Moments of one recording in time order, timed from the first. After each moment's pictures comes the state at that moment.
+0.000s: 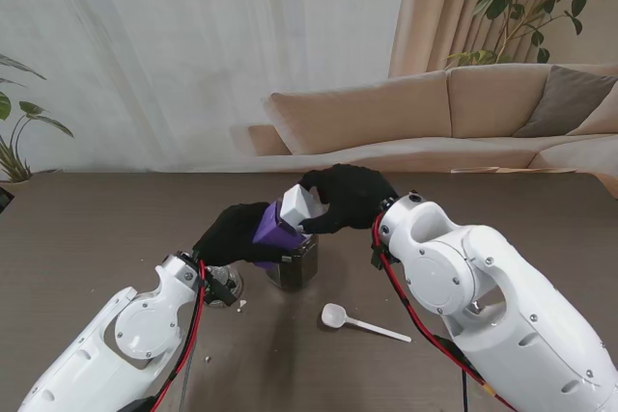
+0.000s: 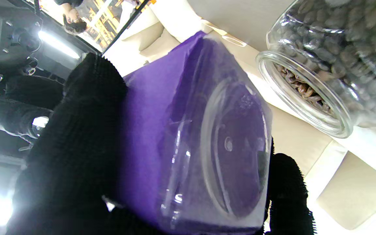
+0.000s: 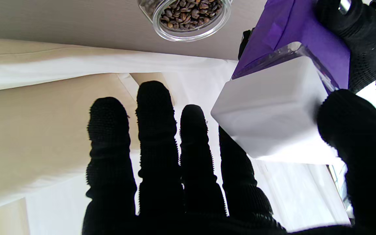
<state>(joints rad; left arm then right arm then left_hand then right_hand) 1.49 -1.13 -1.18 -1.56 0.29 -0.45 0.06 -1.28 -1.05 1.03 -1.95 -0.75 0.15 0.35 0.84 -0.73 0.34 -0.17 0.76 0.50 0.69 0.80 1.08 0.46 0.30 1.18 0.64 0.49 0.72 0.89 0.16 0.44 1.16 0.94 0.27 -0.63 0.90 -0.16 0.54 0.01 0.51 0.41 0.74 0.10 0.74 0.69 0.96 0.14 0.85 0.67 0.65 0.27 1.11 0.64</state>
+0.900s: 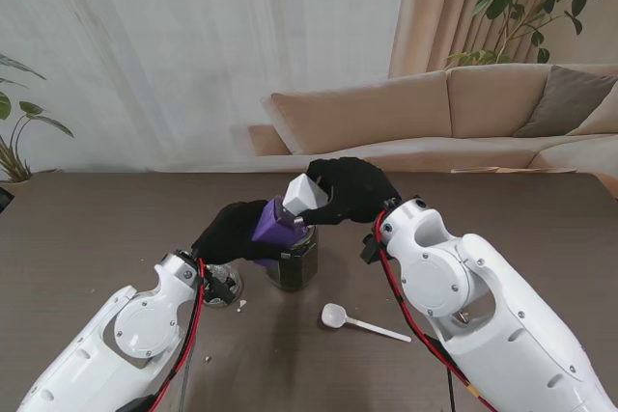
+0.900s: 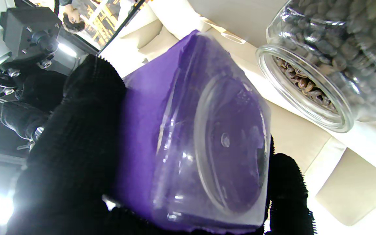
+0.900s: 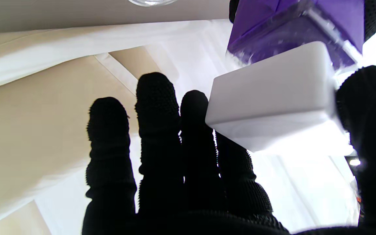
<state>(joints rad) 1.49 -1.14 -1.18 -1.57 0.29 -0.44 0.06 -1.32 -1.10 1.05 -1.86 -0.63 0.08 0.11 0.84 -0.72 0.34 -0.17 0.76 0.50 0.69 0.80 1.08 0.47 0.30 1.18 0.64 0.49 0.72 0.89 0.16 0.44 1.16 0.94 0.28 -0.79 0.94 -0.38 0.69 0.04 0.80 0.46 0.98 0.06 0.79 0.72 1.10 0.11 0.86 0.65 0.65 0.28 1.16 0.60</state>
